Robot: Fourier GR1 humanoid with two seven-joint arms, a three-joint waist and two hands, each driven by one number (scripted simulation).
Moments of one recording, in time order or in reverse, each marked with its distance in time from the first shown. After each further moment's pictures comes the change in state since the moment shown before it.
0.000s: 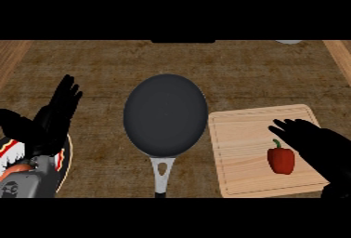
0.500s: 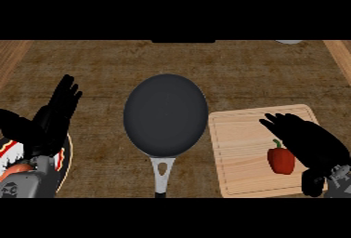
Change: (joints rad) left arm 0.001 -0.022 0.022 -0.013 -0.026 -0.022 0.012; right arm -0.068 0.132 0.025 0.136 0.144 0.009 0.012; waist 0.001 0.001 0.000
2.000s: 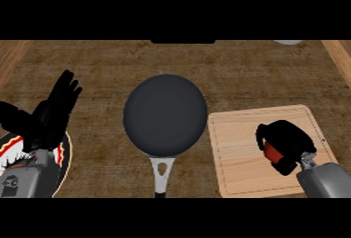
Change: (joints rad) left arm -0.046 -0.036 0.070 0.037 -0.034 -0.070 0.013; right arm -0.044 0.165 -0.037 0.416 0.265 -0.252 -0.353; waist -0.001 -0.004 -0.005
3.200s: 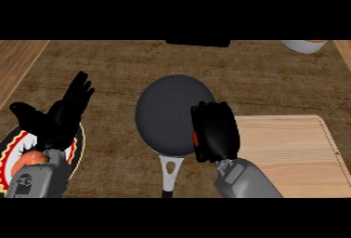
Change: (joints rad) left arm -0.006 -0.036 -0.044 0.009 -0.028 -0.022 -0.008; right arm -0.202 0.410 0.254 -0.199 0.143 -0.185 0.717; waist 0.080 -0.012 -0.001
